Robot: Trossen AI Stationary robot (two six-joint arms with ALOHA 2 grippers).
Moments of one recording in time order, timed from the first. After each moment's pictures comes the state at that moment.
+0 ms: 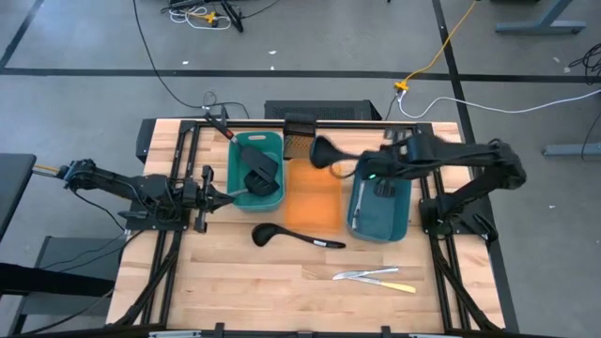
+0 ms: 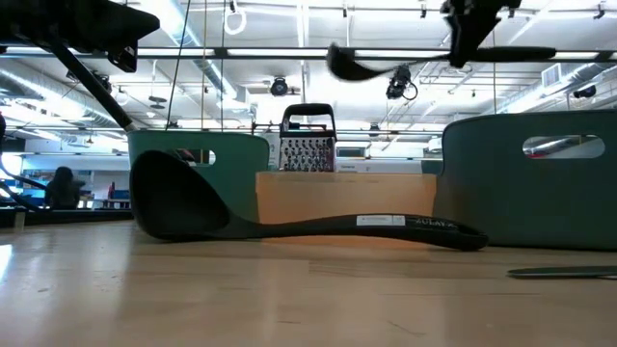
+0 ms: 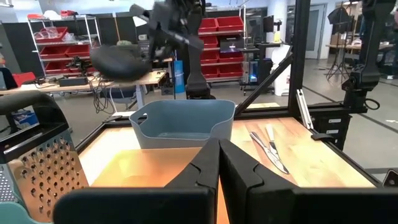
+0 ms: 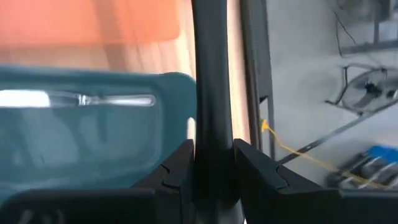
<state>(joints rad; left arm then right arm) -0.28 0.28 0.22 0.11 -0.29 0.06 0.03 1.46 1.58 -1.57 0.54 0.09</state>
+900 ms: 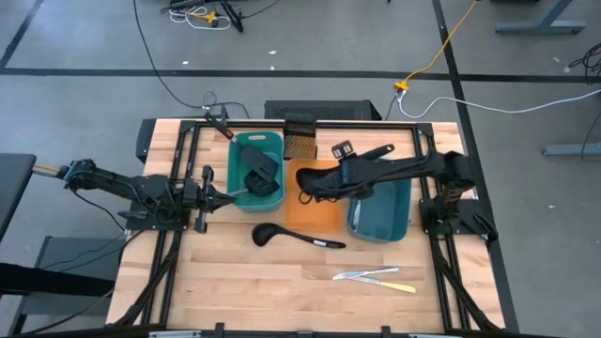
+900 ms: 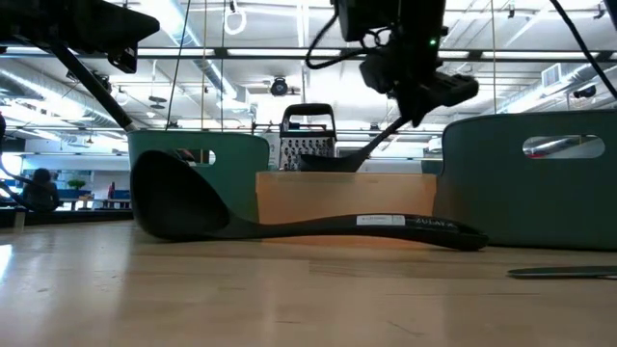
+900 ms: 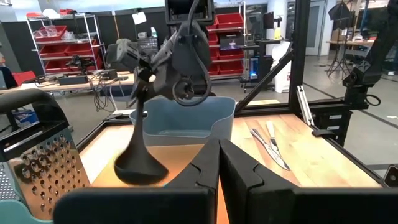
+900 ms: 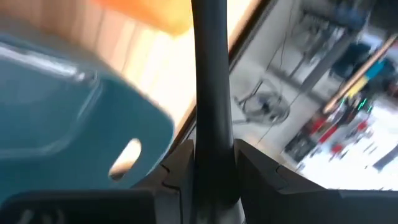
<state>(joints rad) -0.28 0.28 0.22 0.10 -0.29 0.06 0.02 1.86 1.58 -1.47 0.82 -0.37</state>
